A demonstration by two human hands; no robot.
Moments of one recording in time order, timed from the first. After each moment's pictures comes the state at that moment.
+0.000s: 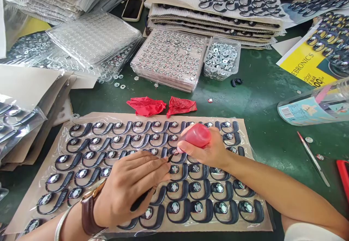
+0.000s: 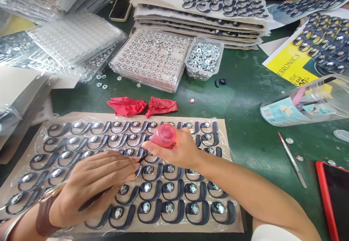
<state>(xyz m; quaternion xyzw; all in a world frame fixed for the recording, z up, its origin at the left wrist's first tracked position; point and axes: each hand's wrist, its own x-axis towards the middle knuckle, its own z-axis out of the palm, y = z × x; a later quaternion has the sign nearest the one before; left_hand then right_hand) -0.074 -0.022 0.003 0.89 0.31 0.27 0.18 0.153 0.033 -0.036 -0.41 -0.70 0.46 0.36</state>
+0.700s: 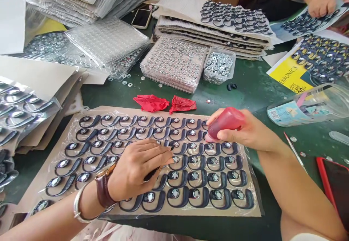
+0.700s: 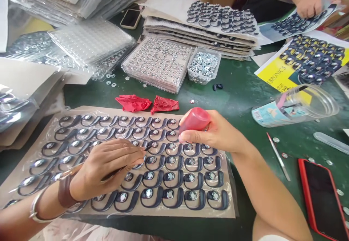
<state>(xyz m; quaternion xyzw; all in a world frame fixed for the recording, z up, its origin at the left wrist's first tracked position) -0.068 -0.023 0.004 0.90 0.31 0.29 0.14 0.220 0.056 0.031 -0.36 -0.69 0.58 0.23</state>
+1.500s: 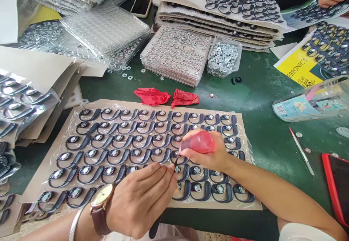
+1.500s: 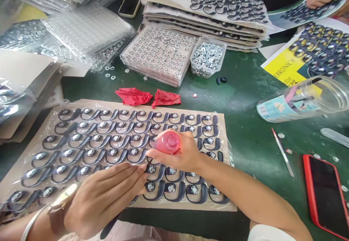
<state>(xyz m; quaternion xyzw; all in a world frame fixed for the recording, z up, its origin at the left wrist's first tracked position) -0.069 -0.084 -0.016 0.94 0.25 0.24 0.02 0.152 -0.004 -0.028 -0.36 -0.72 0.44 0.40</state>
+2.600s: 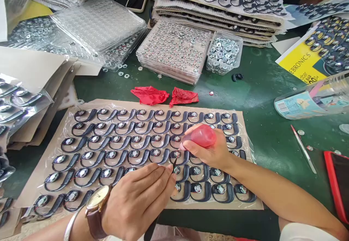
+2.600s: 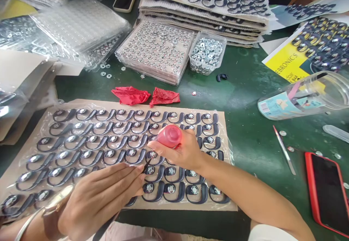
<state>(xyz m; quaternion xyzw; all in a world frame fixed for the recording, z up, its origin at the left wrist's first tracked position) -0.070 -0.083 -0.015 0.93 0.28 0.25 0.06 0.156 -0.001 -0.034 -0.41 -0.69 0.47 0.37</state>
